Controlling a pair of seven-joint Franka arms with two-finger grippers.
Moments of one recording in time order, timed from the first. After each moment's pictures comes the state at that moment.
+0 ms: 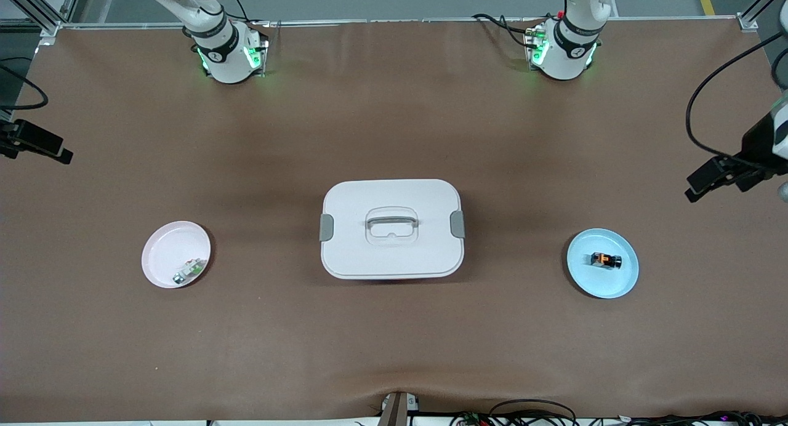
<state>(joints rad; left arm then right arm) 0.03 0.03 -0.03 -1.62 0.01 1.82 -0.16 -0.13 0.12 0.06 -1.35 0.03 1.43 0.07</state>
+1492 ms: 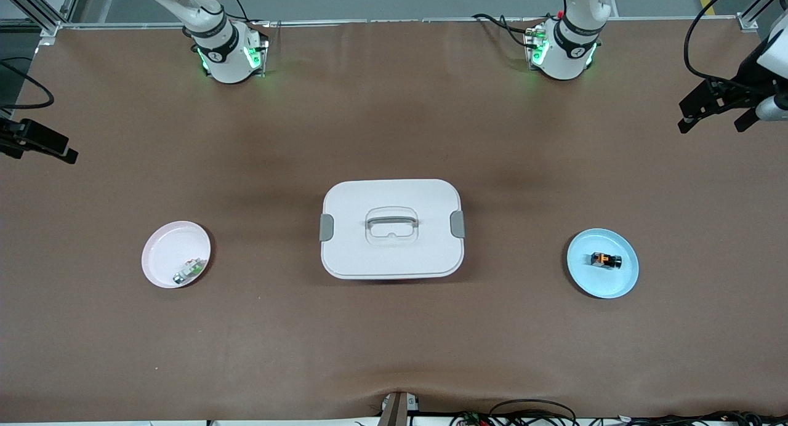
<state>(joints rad) 0.00 -0.23 -0.02 -1.84 0.01 1.75 -0.02 -0.12 0.12 0.05 -1.35 0.03 1.43 0.07</state>
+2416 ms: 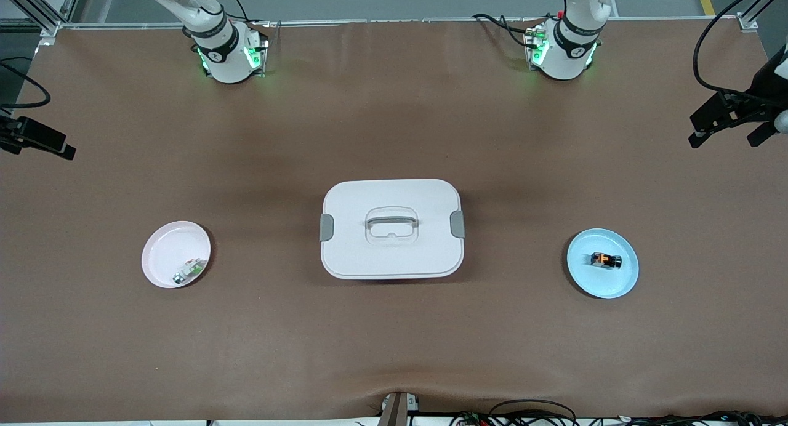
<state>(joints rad) 0.00 -0.14 -0.01 -1.74 0.01 1.76 -0.02 -0.12 0.12 0.05 -1.35 0.03 1.40 0.07</state>
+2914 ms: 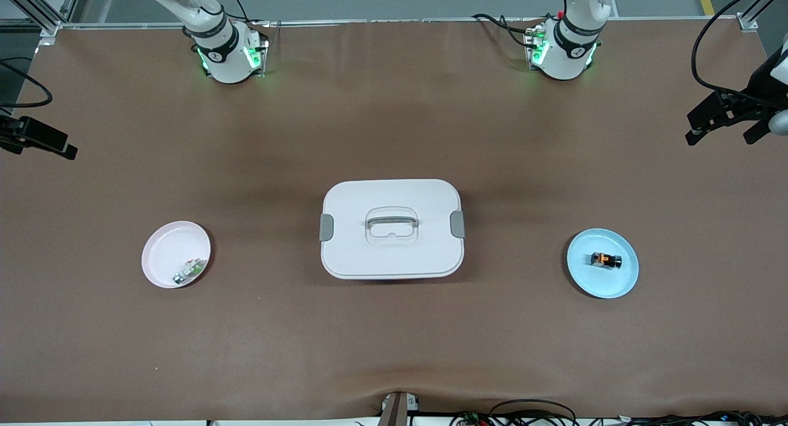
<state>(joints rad) 0.00 -0.14 -0.01 -1.73 0.01 1.72 -0.02 -0.12 0.12 0.05 -1.35 0.03 1.40 0.07</state>
